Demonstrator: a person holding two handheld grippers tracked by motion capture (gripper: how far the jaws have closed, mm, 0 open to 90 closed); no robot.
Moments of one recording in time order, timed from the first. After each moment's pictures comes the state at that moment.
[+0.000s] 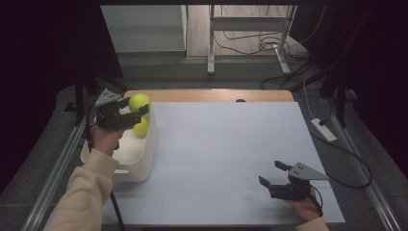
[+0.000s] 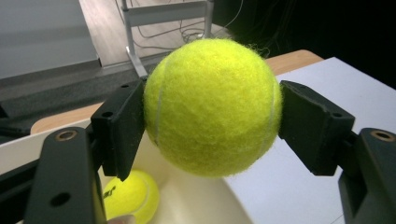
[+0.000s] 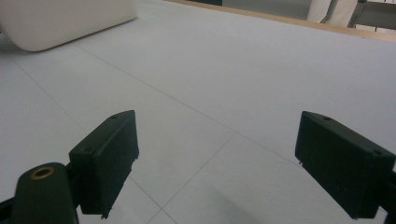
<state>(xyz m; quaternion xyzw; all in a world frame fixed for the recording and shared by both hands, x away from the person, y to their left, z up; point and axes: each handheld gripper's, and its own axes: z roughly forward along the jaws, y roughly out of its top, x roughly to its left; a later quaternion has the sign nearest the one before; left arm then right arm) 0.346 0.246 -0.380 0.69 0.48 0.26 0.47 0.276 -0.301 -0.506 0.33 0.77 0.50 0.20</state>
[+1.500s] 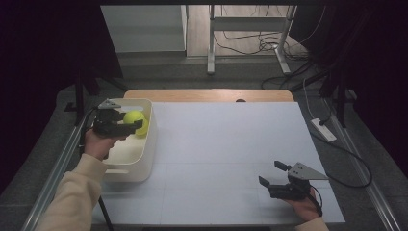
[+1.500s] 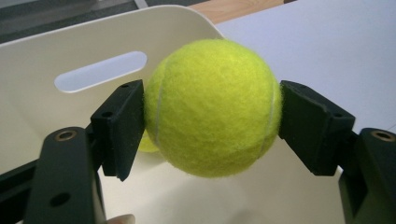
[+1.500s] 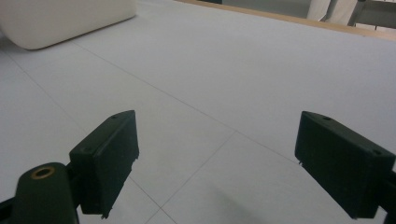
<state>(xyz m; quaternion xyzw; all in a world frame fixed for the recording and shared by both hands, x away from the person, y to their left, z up) 0.352 0.264 -0.408 0.75 0.51 0.19 0.37 0.276 -0.300 -0.507 0.33 0.77 0.50 0.20</state>
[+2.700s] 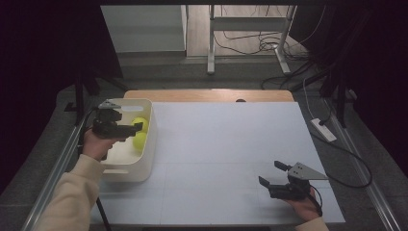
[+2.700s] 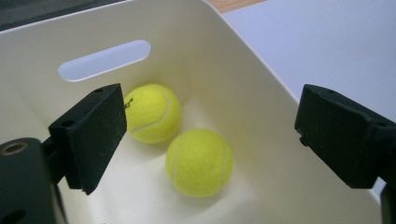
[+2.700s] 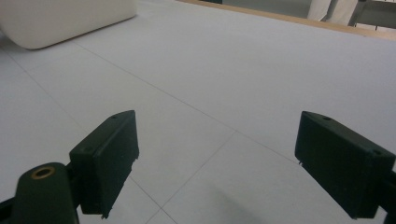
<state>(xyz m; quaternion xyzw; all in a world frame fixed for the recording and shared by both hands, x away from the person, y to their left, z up) 0.350 0.264 -0.407 0.75 0.52 0.19 0.36 0.276 -0.300 -0.507 0.33 0.77 0.50 0.20</state>
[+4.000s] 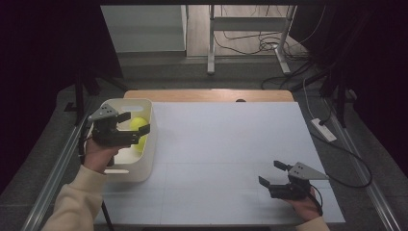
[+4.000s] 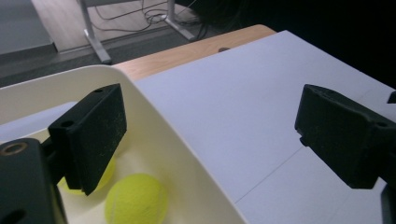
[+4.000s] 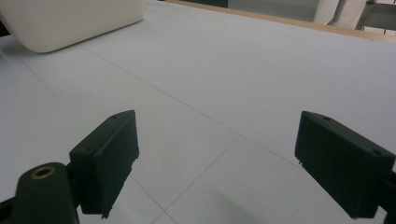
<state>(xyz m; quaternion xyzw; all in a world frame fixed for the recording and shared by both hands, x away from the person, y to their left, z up) 0.304 0.239 -0.383 0.74 0.43 0.19 0.49 0.277 -0.301 -0.507 0.32 0.77 0.51 0.20</state>
